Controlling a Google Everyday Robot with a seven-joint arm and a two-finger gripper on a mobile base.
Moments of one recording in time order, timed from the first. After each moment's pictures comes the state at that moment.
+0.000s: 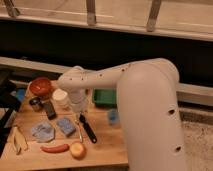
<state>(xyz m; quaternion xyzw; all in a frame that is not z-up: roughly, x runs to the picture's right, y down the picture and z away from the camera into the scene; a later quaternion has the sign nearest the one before) -0.116 0.150 0.778 -0.36 0.22 0.44 0.79</state>
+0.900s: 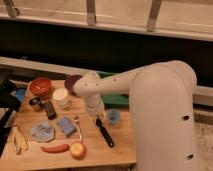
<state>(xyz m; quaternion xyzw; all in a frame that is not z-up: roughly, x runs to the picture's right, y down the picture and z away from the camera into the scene) -0.024 0.173 0.788 -0.33 0.28 0.45 0.78</state>
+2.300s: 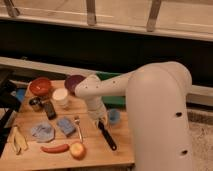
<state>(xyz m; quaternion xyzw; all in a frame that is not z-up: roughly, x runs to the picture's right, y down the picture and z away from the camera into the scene) -0.004 0.197 0.791 -0.33 0.31 0.45 0.77</state>
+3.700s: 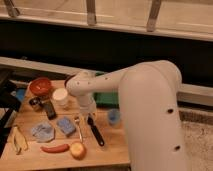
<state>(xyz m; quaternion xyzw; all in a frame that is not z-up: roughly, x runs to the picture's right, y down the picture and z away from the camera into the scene) -0.059 0.173 0.792 -0.34 0.27 0.47 0.77</state>
